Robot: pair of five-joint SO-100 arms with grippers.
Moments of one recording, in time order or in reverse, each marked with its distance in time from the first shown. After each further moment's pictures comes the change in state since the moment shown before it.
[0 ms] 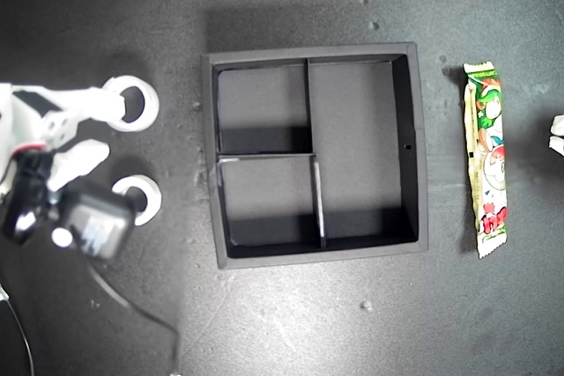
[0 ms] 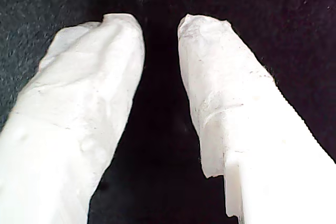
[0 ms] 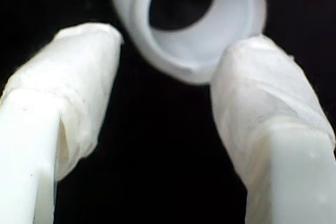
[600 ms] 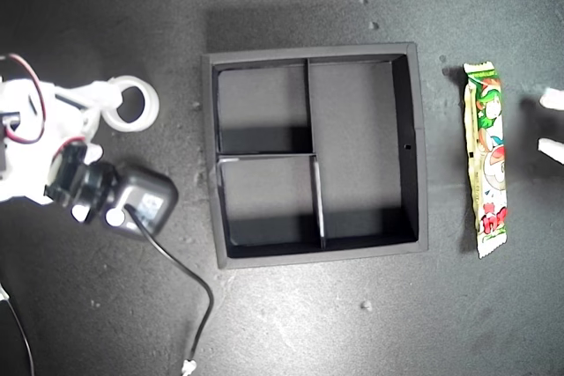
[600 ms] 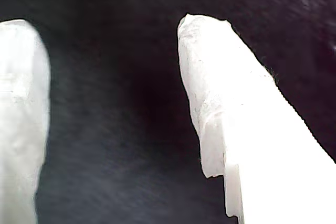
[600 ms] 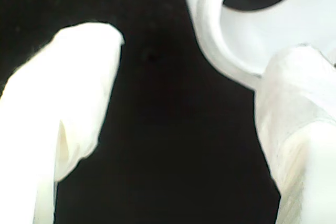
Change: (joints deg) arm 0 -0.3 -12.4 -0.2 -2.2 -0.4; arm 1 4.7 0.0 -2.4 -13.4 -21.3
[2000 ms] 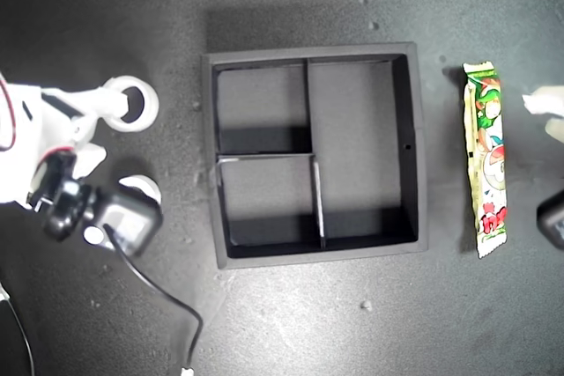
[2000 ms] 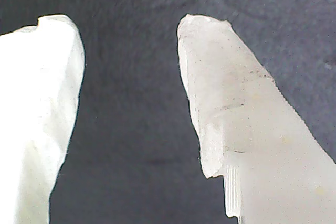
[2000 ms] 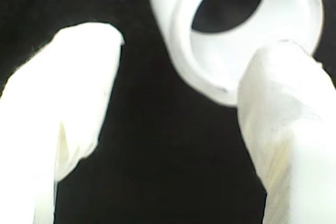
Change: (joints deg) arm 0 1.7 2.7 -1.8 0.4 5.5; arm 1 -7.9 -68.3 -57.9 18.2 -40.2
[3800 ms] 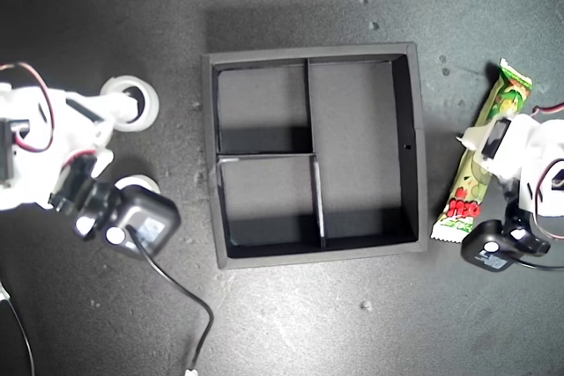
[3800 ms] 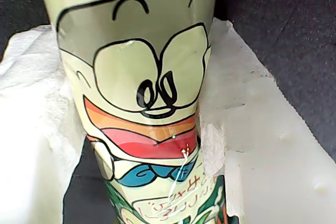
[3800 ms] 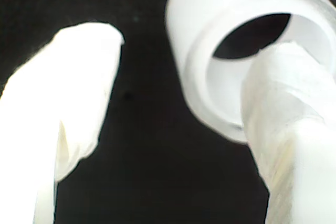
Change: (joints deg) arm 0 -0.5 -5.1 1.7 -4.7 1.1; arm 1 -3.4 -34.5 -9.8 -14.4 -3.8
